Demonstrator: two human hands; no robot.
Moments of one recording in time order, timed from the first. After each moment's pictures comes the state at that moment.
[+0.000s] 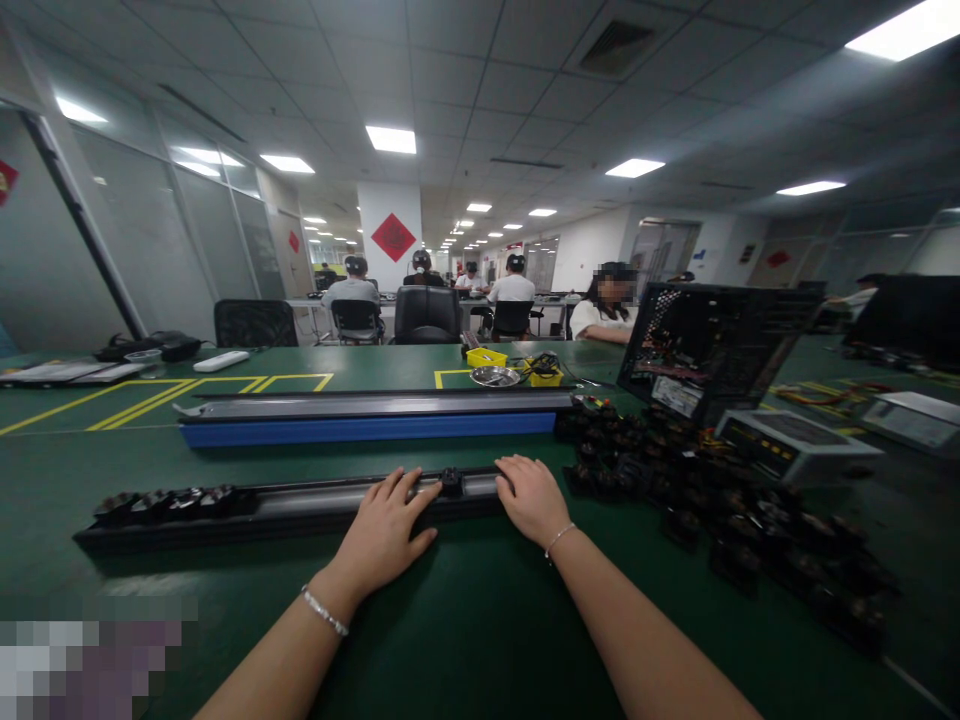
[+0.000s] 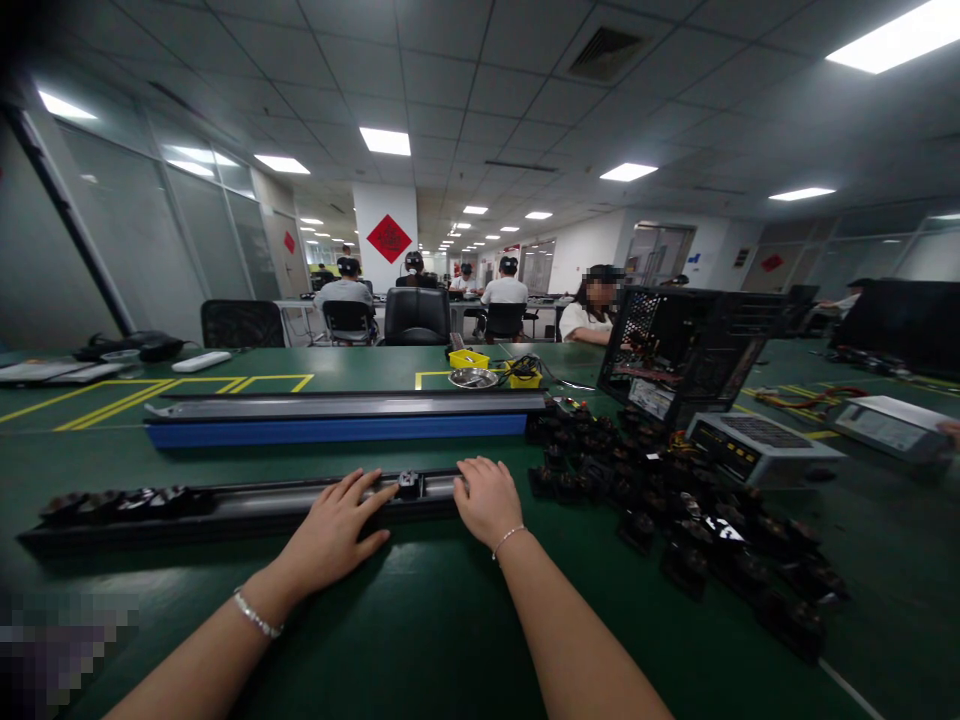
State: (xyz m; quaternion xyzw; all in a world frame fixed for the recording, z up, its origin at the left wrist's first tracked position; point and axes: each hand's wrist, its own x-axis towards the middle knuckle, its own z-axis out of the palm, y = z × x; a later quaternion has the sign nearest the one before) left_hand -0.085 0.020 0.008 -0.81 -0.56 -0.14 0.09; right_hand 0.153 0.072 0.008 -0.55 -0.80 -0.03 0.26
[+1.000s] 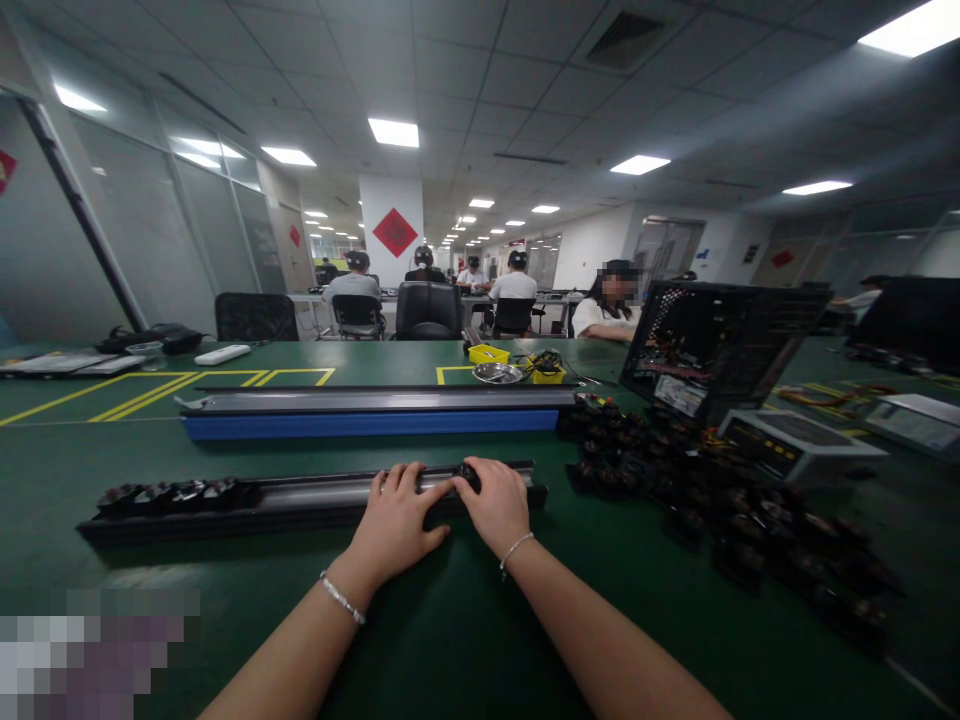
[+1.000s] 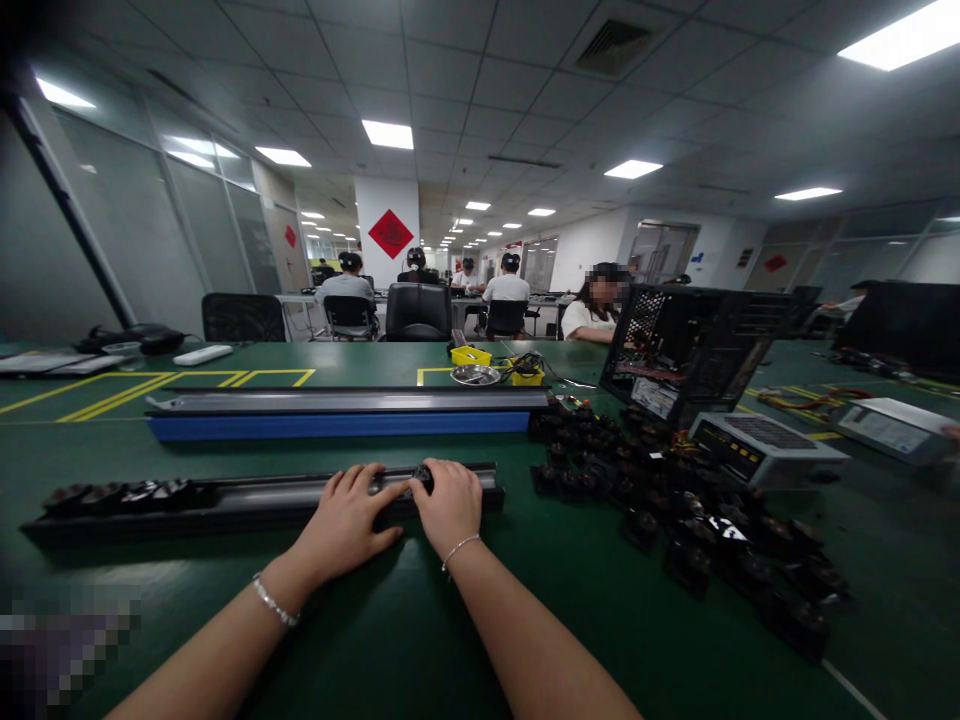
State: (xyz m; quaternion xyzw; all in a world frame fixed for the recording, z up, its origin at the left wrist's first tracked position) left_hand -0.070 0.019 0.017 -0.79 -0.59 -0.13 0.10; right_hand 0.090 0.052 0.015 -0.58 -0.75 0.02 0.33
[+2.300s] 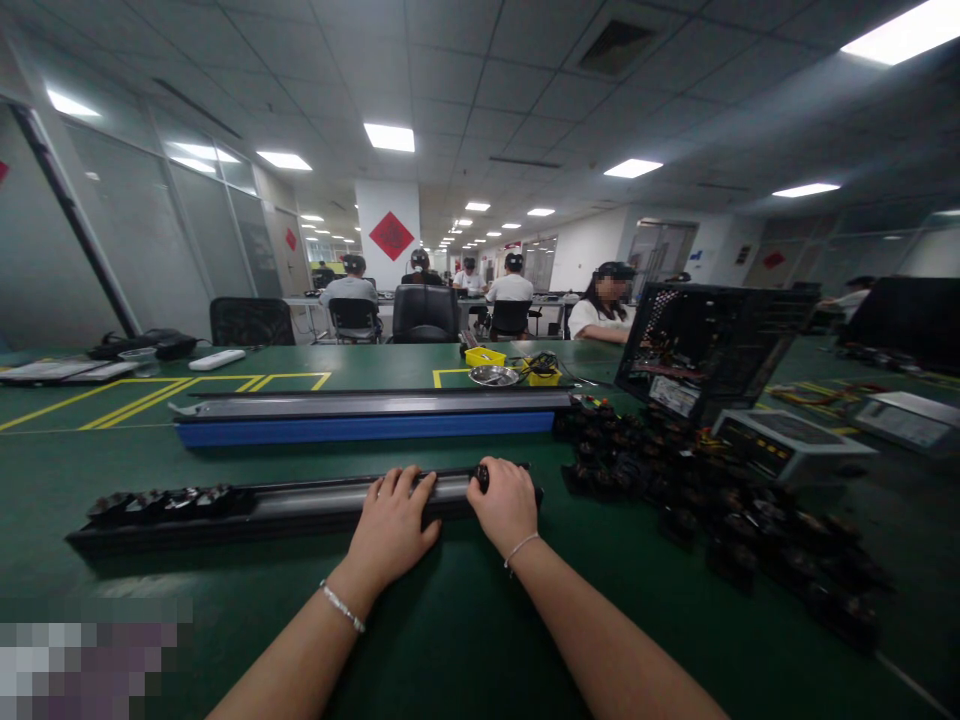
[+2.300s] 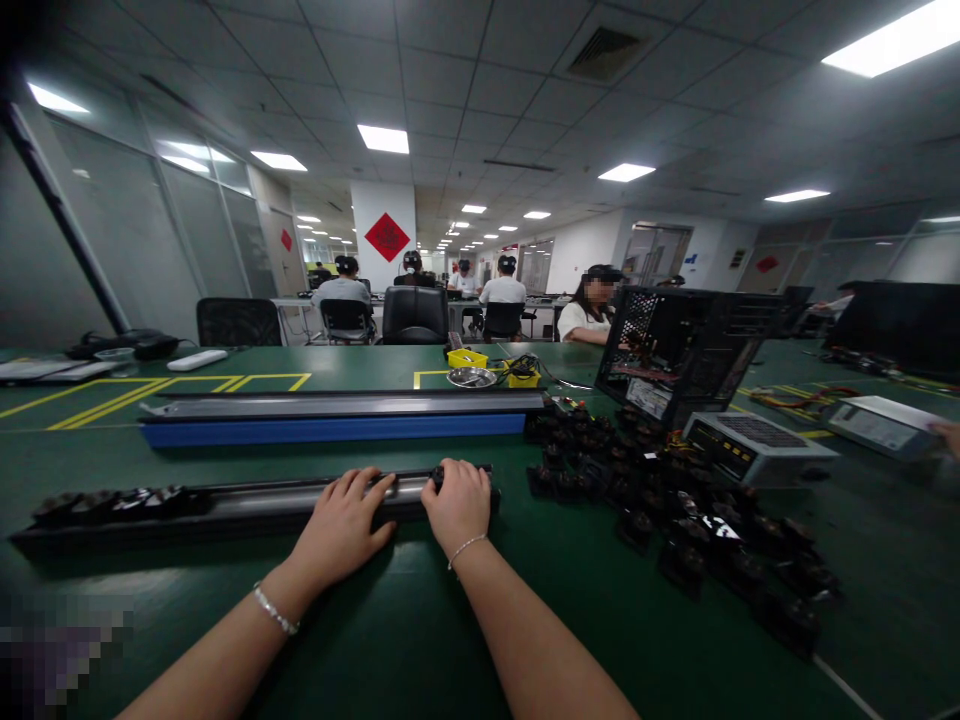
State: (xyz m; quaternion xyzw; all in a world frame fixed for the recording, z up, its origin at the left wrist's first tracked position) left_hand -0.065 0.021 0.012 -0.77 -0.61 -0.15 0.13; right_hand 0.101 0.055 0.016 -0.62 -0.71 -0.03 0.33
